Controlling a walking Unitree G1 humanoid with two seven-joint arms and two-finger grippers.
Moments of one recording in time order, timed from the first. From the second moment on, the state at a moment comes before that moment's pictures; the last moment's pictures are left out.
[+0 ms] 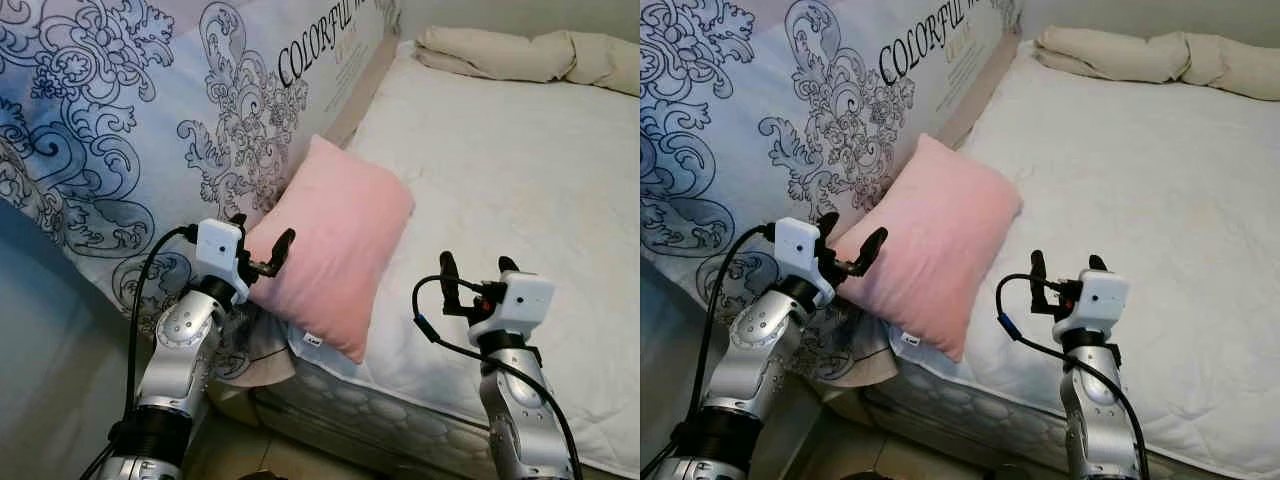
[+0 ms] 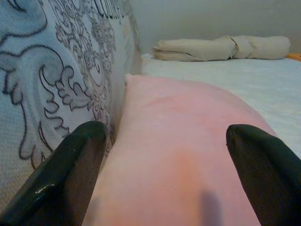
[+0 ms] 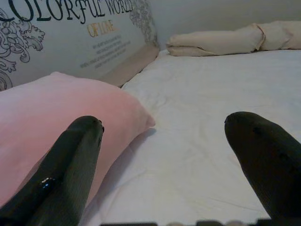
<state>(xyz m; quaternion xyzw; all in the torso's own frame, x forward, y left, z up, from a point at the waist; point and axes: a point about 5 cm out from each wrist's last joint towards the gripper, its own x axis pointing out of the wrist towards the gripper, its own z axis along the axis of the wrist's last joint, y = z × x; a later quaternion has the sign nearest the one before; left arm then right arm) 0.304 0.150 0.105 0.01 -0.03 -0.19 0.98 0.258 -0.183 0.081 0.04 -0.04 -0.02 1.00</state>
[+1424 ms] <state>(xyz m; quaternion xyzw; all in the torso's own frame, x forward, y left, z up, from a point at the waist) 0.315 0.143 0.119 0.01 -0.06 -0.23 0.97 0.275 -0.173 0.078 0.04 -0.03 -0.01 1.00</state>
